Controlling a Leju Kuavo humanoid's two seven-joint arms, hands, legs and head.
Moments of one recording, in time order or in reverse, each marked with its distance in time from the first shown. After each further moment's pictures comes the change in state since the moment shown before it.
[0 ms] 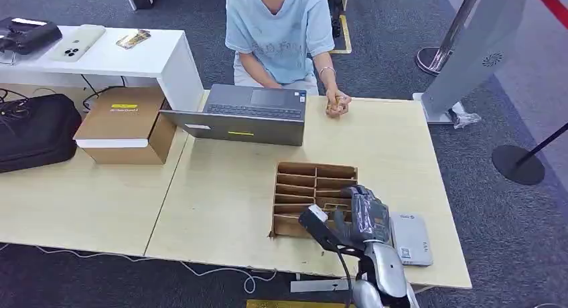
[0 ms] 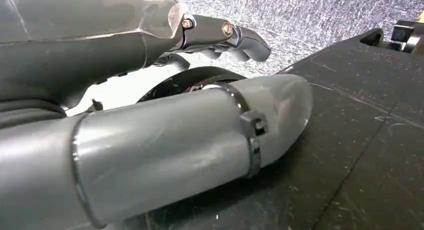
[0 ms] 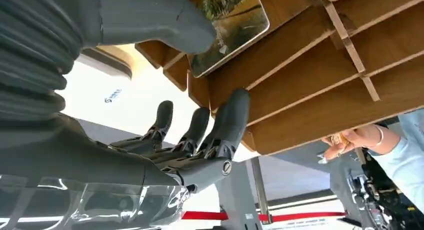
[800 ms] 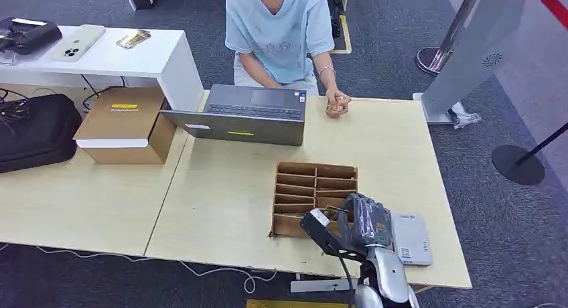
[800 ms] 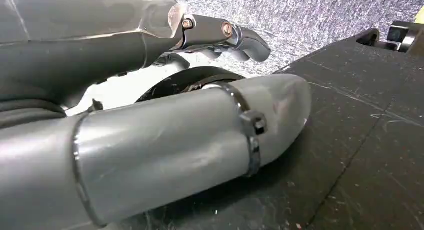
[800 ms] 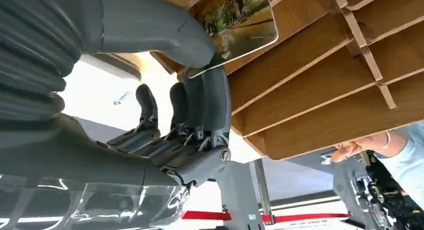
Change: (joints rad) left arm 0.001 0.000 0.000 0.000 -0.004 0.002 -0.010; right arm 0.028 -0.006 -0.001 -0.019 0.011 -0.003 0.003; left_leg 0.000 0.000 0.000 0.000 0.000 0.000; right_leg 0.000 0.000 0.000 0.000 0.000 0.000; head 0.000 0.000
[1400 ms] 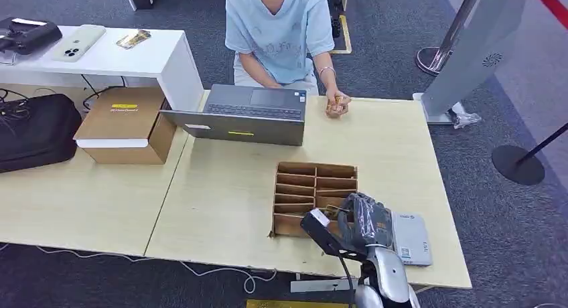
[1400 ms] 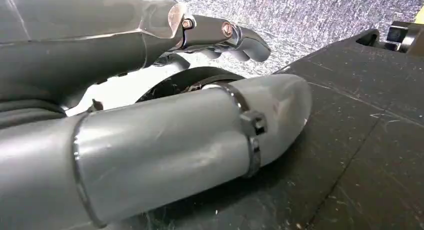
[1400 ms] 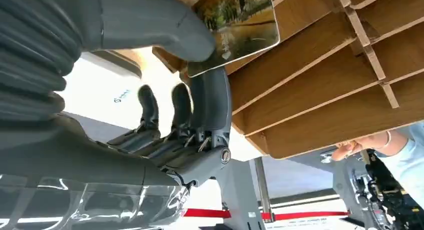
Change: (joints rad) left arm 0.000 0.000 0.000 0.000 -0.003 0.000 0.000; right arm 0.000 -0.002 0.000 0.000 0.004 0.000 0.000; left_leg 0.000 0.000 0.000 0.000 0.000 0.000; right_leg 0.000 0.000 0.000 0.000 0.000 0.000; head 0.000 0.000
